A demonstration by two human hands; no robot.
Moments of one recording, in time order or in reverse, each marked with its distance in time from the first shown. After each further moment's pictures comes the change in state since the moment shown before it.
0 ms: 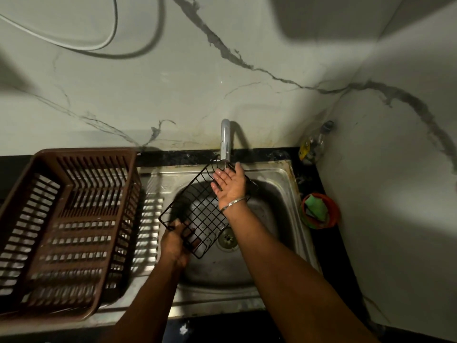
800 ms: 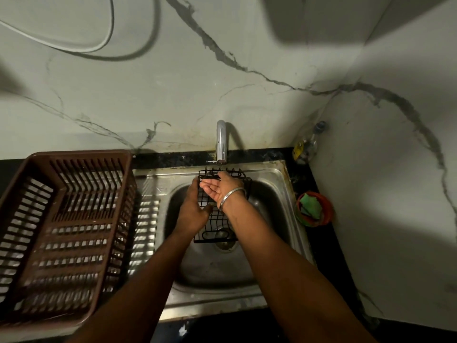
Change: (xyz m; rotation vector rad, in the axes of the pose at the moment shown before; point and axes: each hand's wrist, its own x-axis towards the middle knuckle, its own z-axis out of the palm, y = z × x) left_hand -0.008 0.035 0.072 1.089 -0.260 0.741; right_hand -0.033 -0.015 0.018 -0.182 0.050 0.114
